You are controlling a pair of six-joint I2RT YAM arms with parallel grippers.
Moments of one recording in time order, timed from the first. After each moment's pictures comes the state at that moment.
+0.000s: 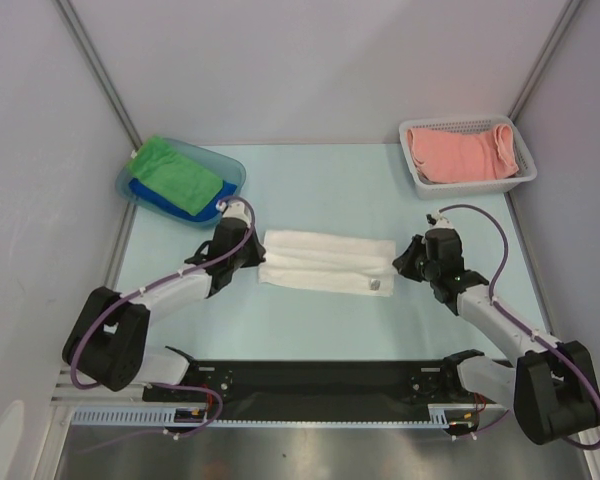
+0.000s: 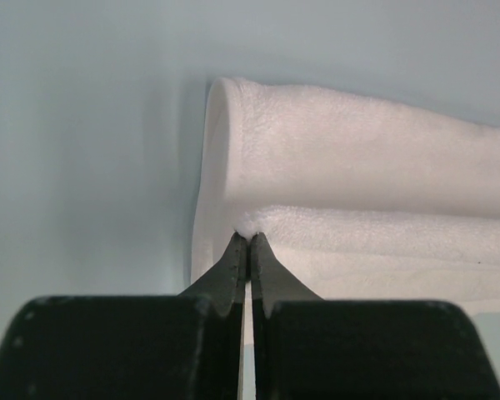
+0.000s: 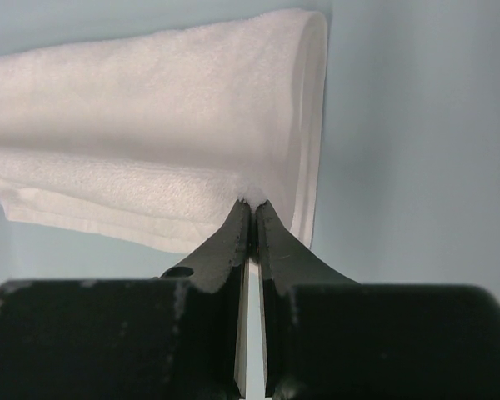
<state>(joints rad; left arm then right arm) -0.45 1.36 0.64 0.09 -0.11 -0.52 0.27 1.09 0.53 -0.09 -0.04 0.57</state>
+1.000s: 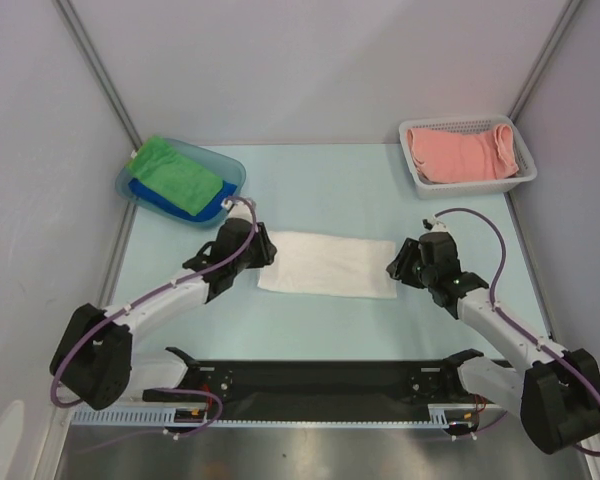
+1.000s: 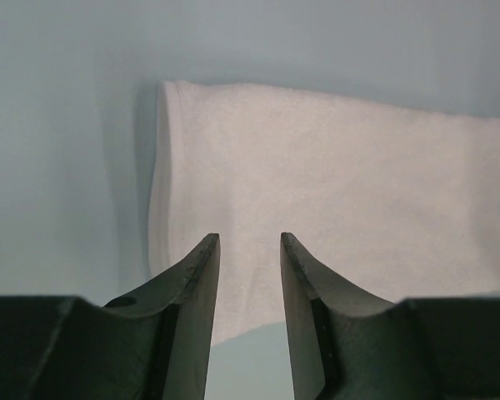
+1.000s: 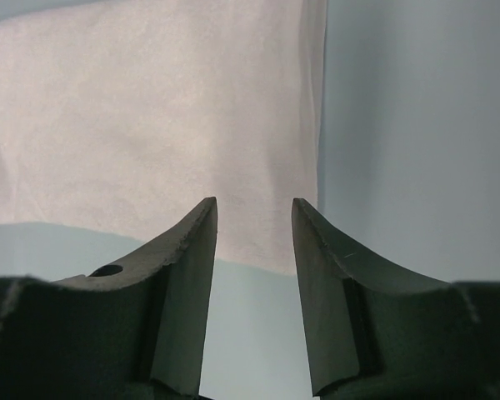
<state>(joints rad) -0.54 1.23 0.67 -0.03 -0.15 -0.53 0.33 1.03 0.53 -0.20 0.00 0.61</state>
